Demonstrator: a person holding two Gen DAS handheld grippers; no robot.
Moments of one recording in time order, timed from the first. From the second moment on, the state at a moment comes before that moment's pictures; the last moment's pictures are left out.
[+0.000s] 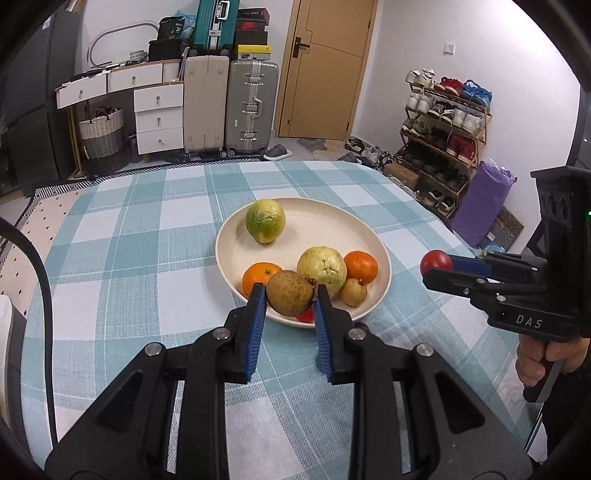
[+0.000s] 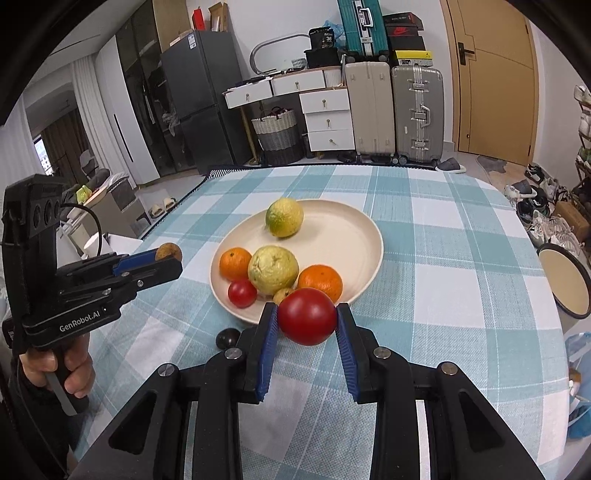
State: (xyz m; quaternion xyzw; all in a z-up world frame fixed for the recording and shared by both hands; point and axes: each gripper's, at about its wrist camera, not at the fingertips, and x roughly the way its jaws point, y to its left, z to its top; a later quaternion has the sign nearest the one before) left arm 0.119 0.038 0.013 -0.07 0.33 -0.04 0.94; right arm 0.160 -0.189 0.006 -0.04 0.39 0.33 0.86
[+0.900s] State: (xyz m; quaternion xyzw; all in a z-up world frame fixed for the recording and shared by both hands) left arm 0.184 0.057 -0.002 -0.07 0.35 -0.02 0.94; right arm 0.214 -0.173 -0.005 -0.01 0.40 0.32 0.86
